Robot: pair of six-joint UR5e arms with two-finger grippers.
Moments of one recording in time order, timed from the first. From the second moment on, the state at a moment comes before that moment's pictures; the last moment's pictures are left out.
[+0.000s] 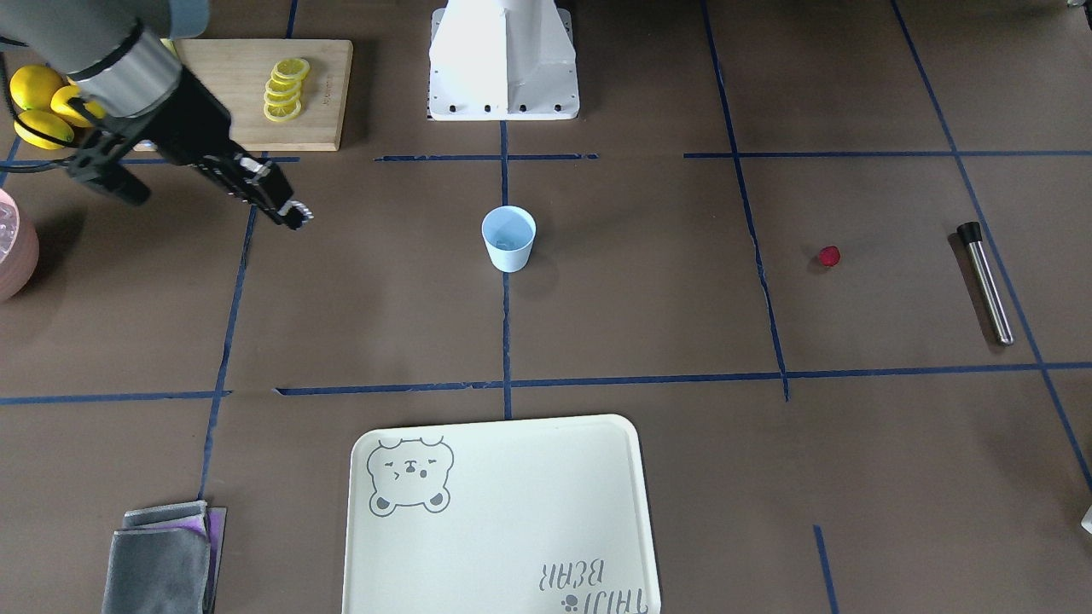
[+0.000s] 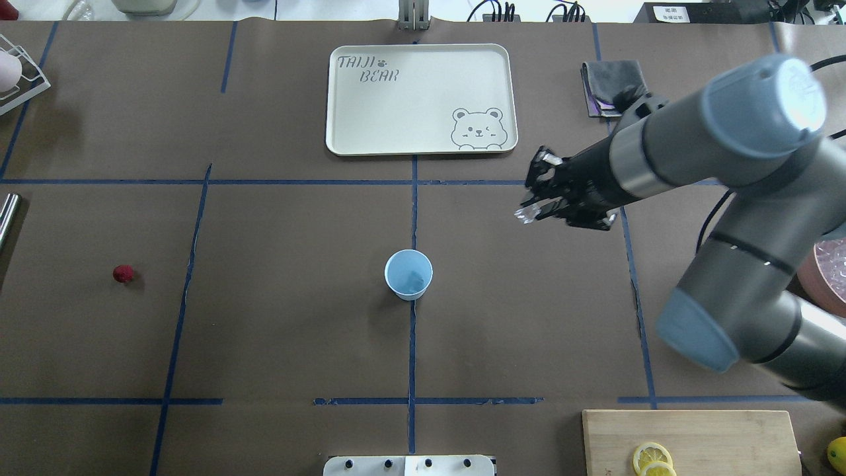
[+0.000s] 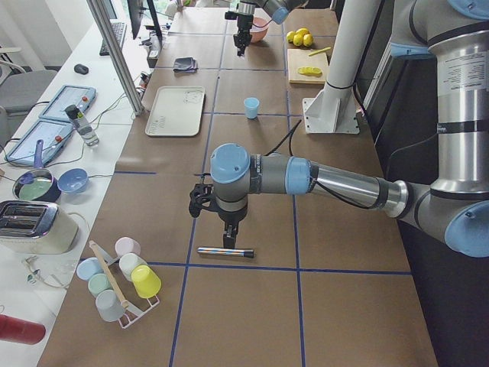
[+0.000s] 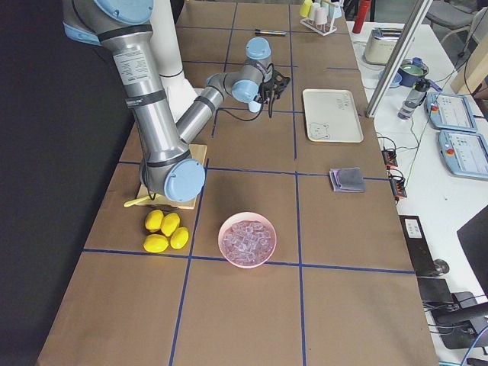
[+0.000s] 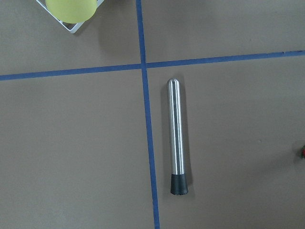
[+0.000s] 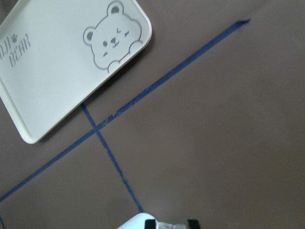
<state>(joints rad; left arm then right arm) -1.60 -1.43 -1.93 -1.36 -2.37 0.10 0.68 -1.18 2.00 -1.31 2.01 1.83</state>
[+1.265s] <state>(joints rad) -1.60 -1.43 -1.93 -1.36 -2.37 0.10 0.43 -0.97 1.81 -1.31 1.72 1.96</state>
